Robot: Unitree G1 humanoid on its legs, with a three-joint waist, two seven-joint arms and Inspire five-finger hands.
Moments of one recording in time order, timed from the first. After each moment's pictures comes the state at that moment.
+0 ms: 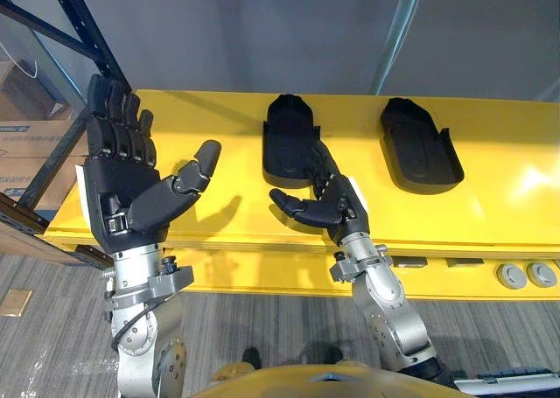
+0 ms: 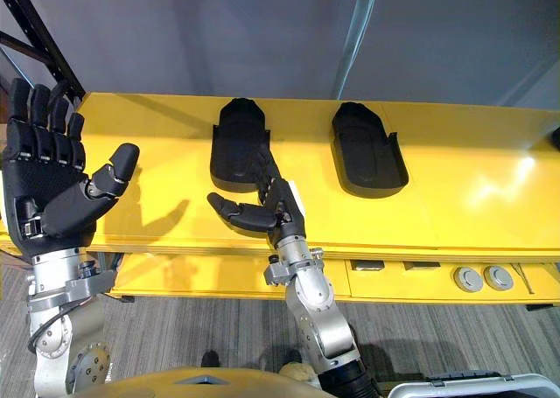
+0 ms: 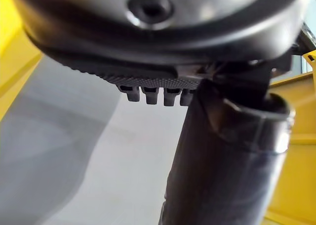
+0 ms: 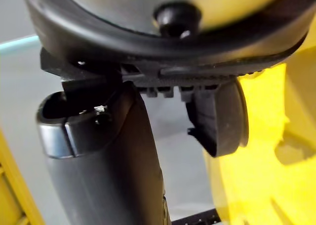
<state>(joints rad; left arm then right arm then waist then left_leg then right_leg) 0.36 0.04 0.01 -0.60 -0.35 -0.35 0.10 0.09 -0.08 0.33 -0.19 0.20 -0.10 -0.09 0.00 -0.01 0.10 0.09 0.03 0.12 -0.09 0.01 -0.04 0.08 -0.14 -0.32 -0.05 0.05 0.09</state>
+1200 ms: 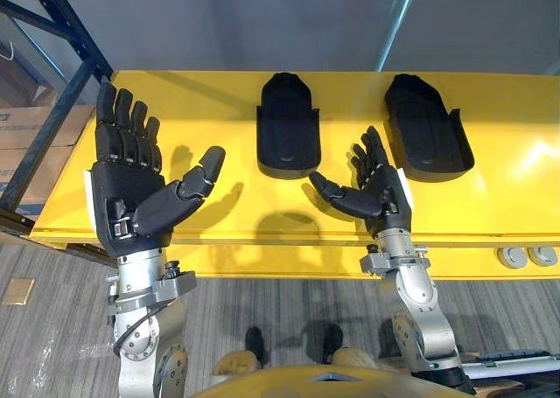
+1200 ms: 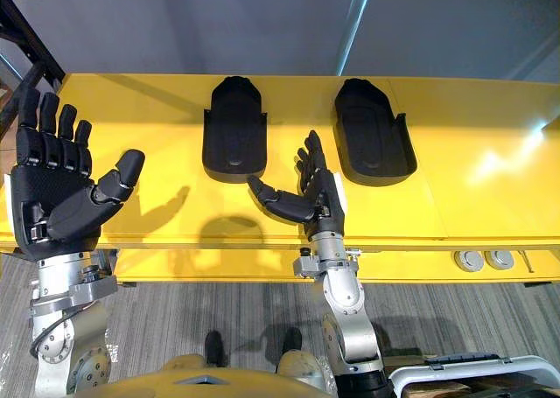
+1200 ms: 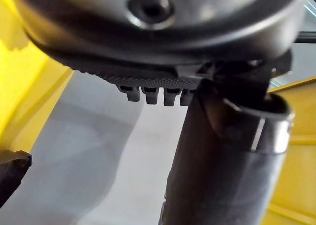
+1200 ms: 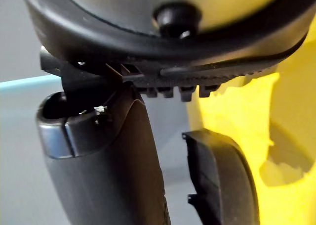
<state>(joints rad) 0.36 0.05 0.00 -0.60 -0.35 -0.35 0.11 0.14 -0.10 0.15 -0.28 0.21 -0.05 -0.07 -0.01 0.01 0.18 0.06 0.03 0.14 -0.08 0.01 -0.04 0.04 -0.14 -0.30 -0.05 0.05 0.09</state>
